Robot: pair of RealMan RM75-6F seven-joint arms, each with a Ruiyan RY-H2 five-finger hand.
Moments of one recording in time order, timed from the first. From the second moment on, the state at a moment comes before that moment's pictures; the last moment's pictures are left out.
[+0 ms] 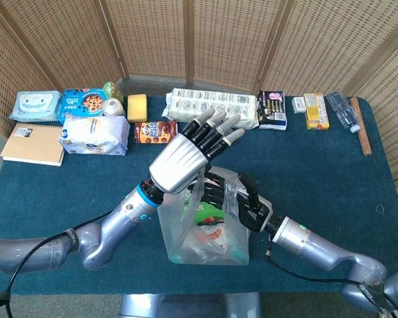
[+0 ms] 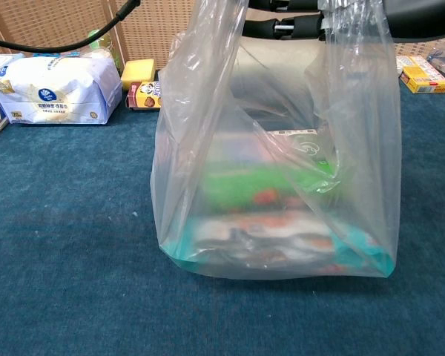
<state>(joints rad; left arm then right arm) -1.05 -1.48 -0.37 -1.67 1.43 1.20 0.43 0.92 -1.00 0.02 -1.93 -1.63 0.99 2.06</state>
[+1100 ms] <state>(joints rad) -1.08 -1.51 -0.38 -1.64 1.42 1.19 0.43 0.92 -0.99 0.04 -1.97 -1.65 0.95 2.09</state>
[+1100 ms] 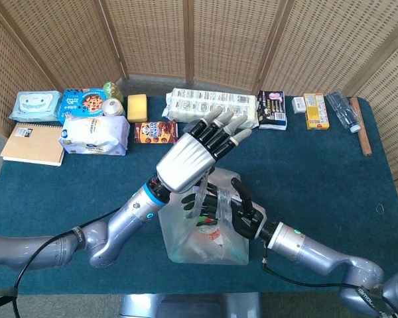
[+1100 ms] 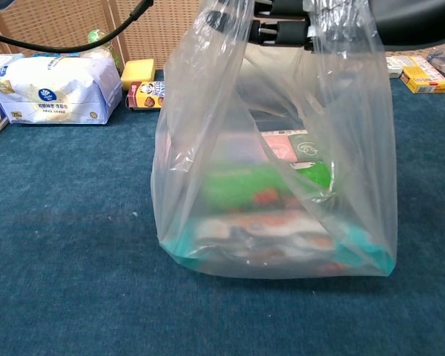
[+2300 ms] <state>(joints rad) -1.13 -1.50 -0.42 -1.70 1.25 1.11 0.42 0.92 -0.97 0.03 -1.98 -1.65 0.93 2.12</state>
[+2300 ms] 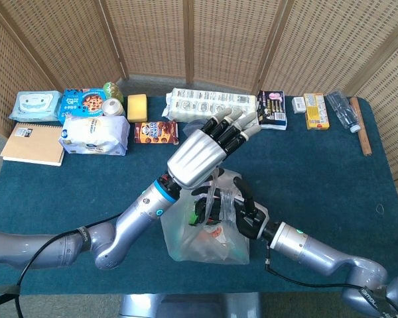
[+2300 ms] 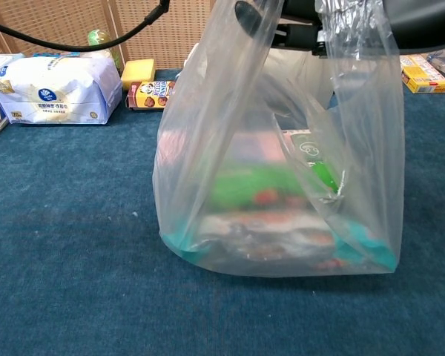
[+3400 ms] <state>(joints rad) -1.11 -1.36 -0.39 -1.79 1.17 1.00 0.32 0.94 -0.97 0.01 -1.93 -1.69 0.93 2.24</state>
